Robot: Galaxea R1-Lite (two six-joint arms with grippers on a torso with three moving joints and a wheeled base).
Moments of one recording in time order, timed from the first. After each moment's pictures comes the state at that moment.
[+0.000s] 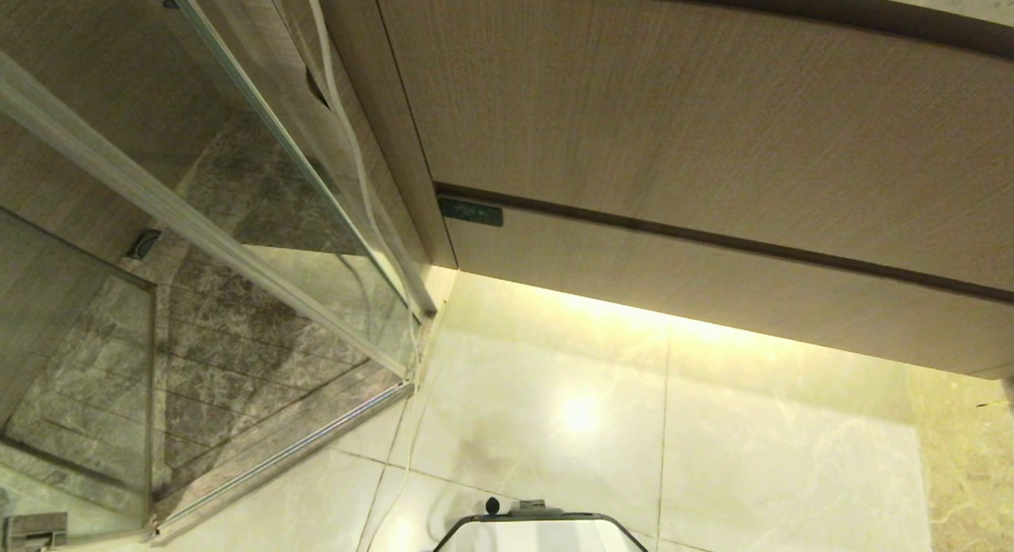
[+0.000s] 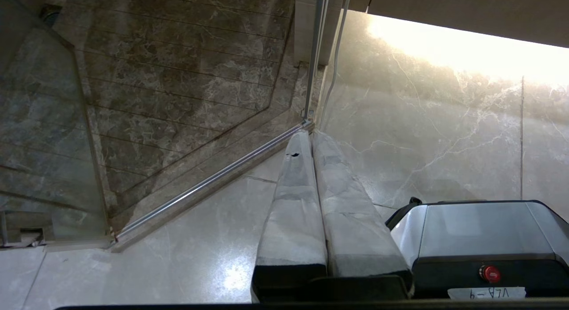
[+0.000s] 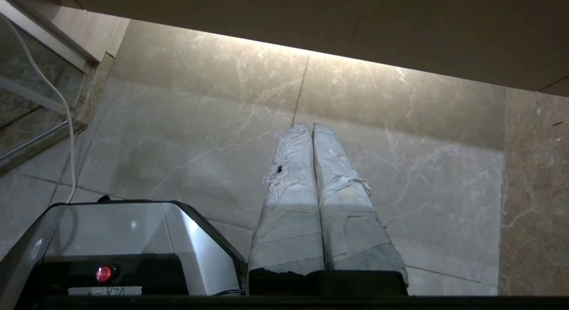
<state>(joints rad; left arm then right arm) 0.00 0.00 0.00 0.00 0.00 0.00 -0.01 0.00 0.00 0.00 0.00 0.00</state>
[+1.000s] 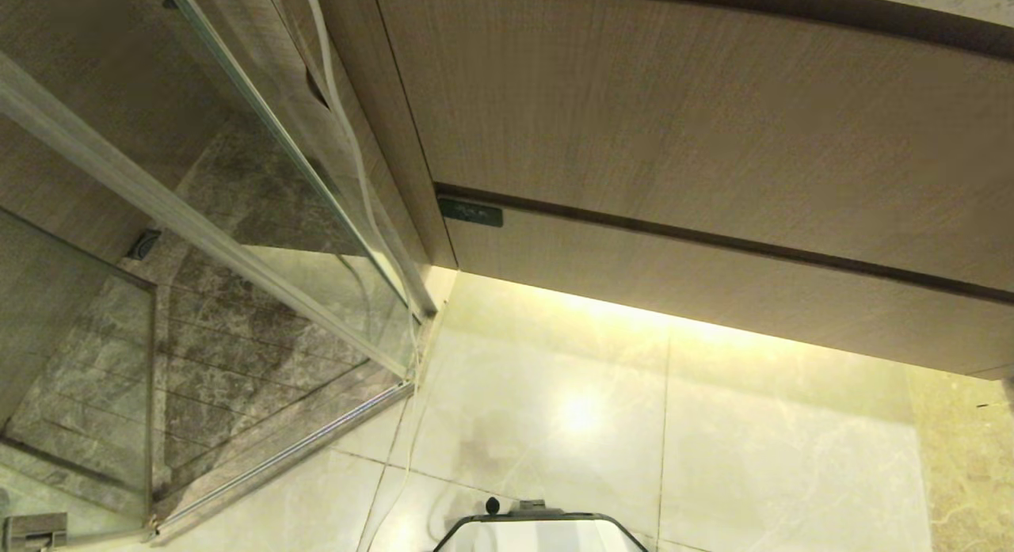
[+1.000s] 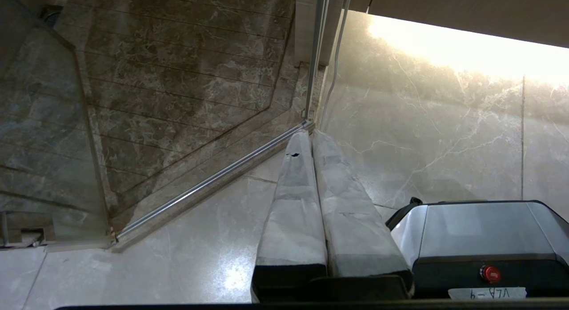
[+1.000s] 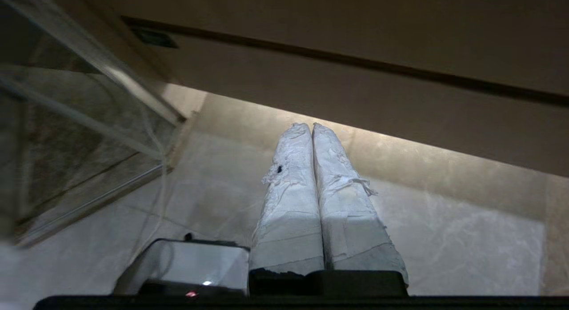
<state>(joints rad) 0.00 0.00 0.00 0.00 0.00 0.00 -0.01 0.29 -0.72 0.33 0.14 0.07</state>
